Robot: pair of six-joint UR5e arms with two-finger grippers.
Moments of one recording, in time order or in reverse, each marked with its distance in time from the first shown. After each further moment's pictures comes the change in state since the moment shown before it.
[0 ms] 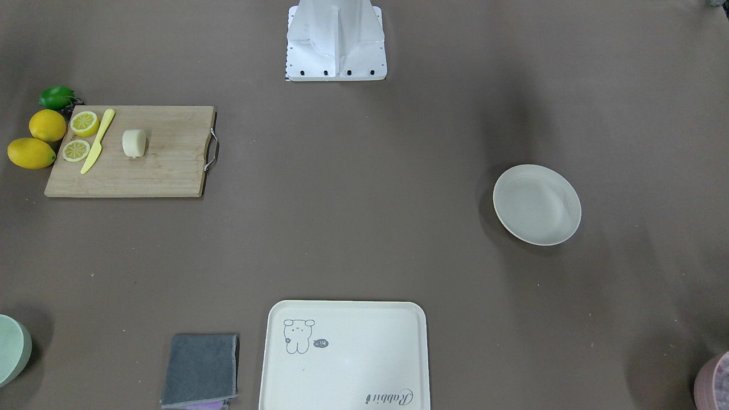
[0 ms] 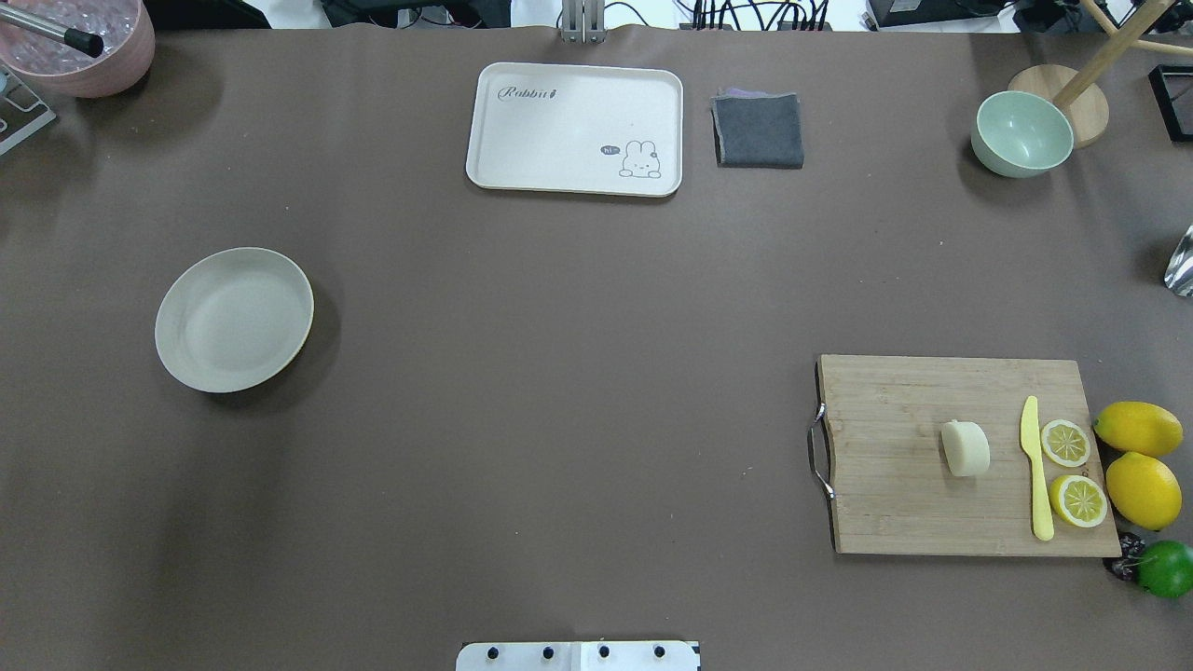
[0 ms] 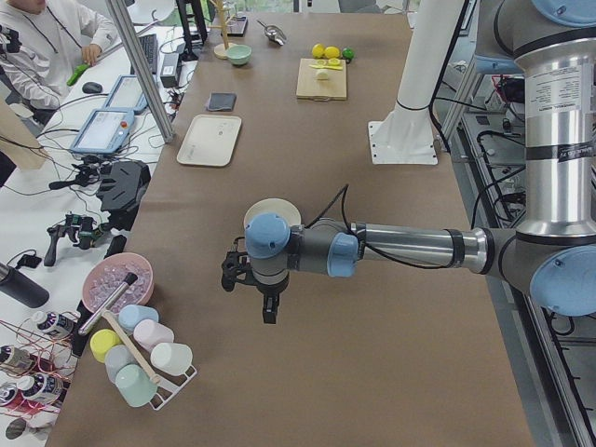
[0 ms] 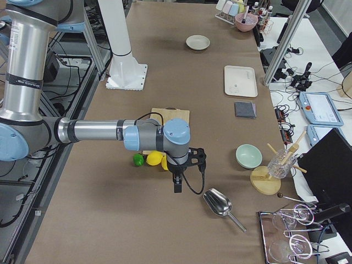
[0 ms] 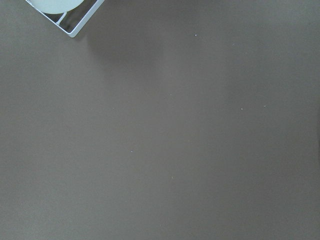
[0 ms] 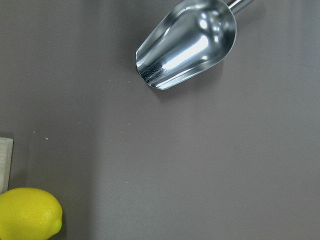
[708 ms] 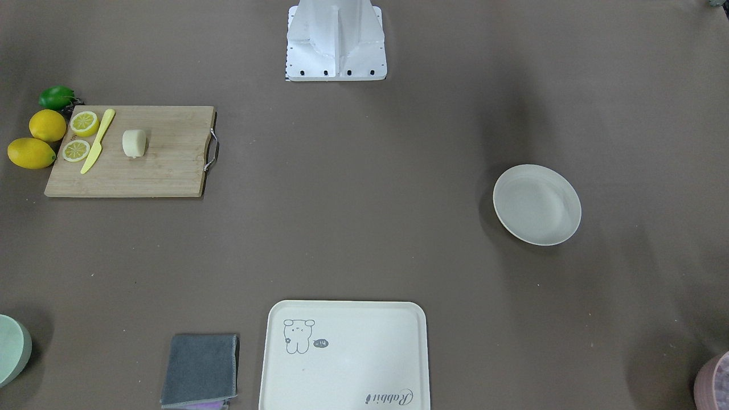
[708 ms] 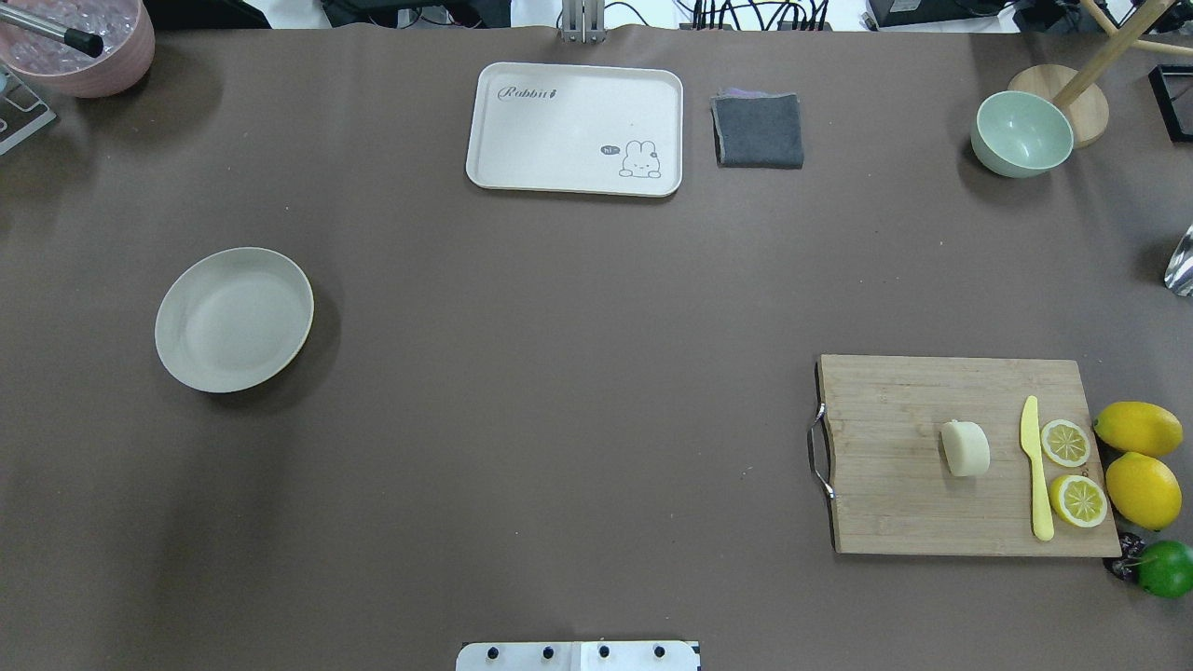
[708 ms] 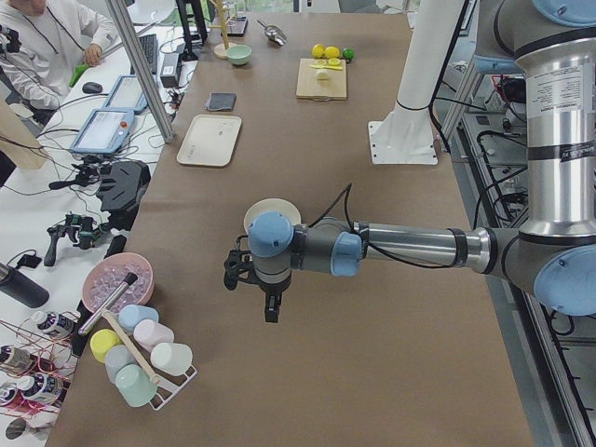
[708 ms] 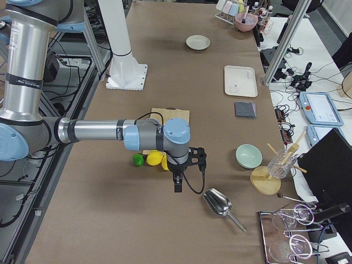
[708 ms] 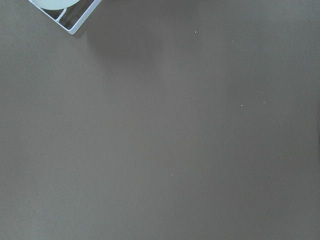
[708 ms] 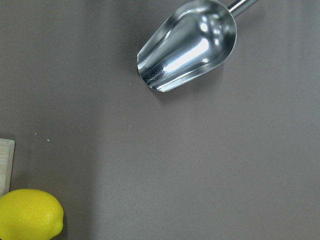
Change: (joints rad) left arm -0.001 0.014 -0.020 -0.003 -0.003 0.003; right arm 0.001 0.002 0.005 0.001 0.000 0.000
